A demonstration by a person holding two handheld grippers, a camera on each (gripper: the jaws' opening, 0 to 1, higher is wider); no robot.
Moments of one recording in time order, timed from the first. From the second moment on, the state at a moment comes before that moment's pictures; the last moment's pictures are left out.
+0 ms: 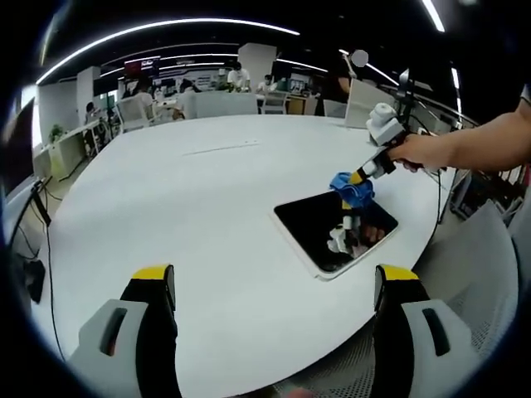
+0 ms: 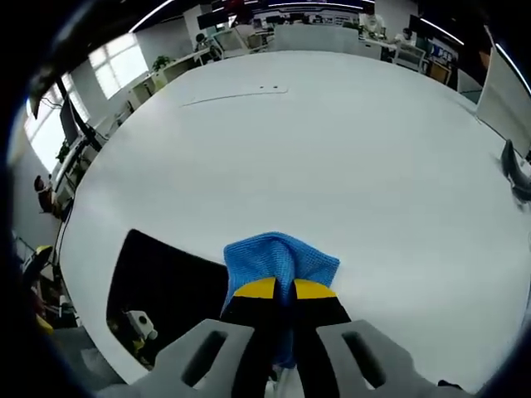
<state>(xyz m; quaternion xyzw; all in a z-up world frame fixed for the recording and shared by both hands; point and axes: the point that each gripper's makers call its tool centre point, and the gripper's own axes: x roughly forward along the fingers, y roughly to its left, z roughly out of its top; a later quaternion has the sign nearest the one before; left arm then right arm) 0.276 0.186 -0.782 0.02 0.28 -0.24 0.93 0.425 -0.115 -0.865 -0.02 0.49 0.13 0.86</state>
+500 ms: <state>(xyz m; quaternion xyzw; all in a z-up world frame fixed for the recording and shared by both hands) 0.279 0.186 -0.780 0.01 0.28 -0.21 0.94 0.411 -0.167 -0.815 0.01 0.47 0.13 0.87</state>
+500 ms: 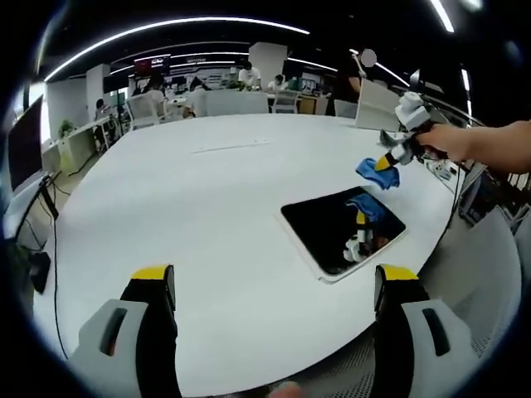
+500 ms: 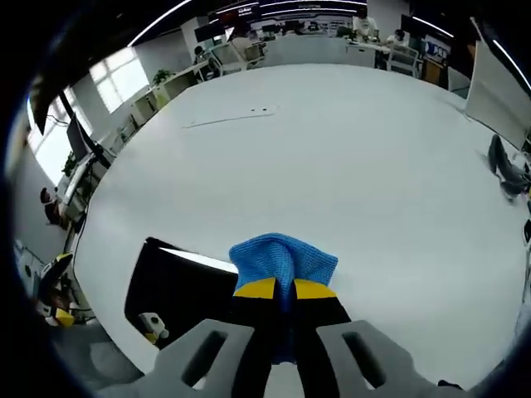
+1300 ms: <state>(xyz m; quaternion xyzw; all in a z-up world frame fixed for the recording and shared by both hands) 0.265 0.178 -0.780 0.02 0.27 -0.21 0.94 0.375 -0.194 -0.878 -0.03 0.53 0.13 0.84</state>
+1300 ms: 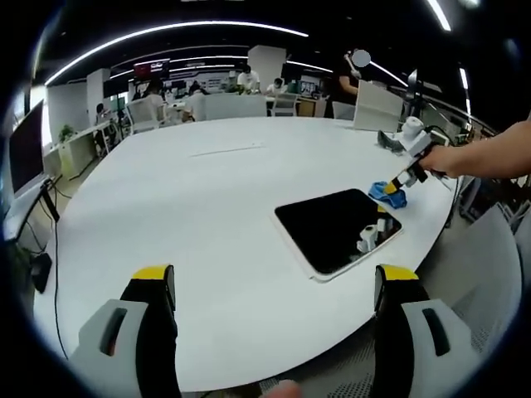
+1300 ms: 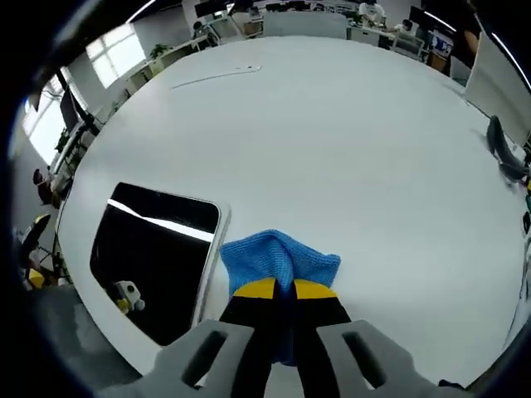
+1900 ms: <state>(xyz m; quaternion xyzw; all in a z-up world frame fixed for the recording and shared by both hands) 0.277 0.189 -0.772 0.01 0.25 -0.22 0.94 0.384 -0.194 -0.850 -0.01 0.42 0.17 0.89</state>
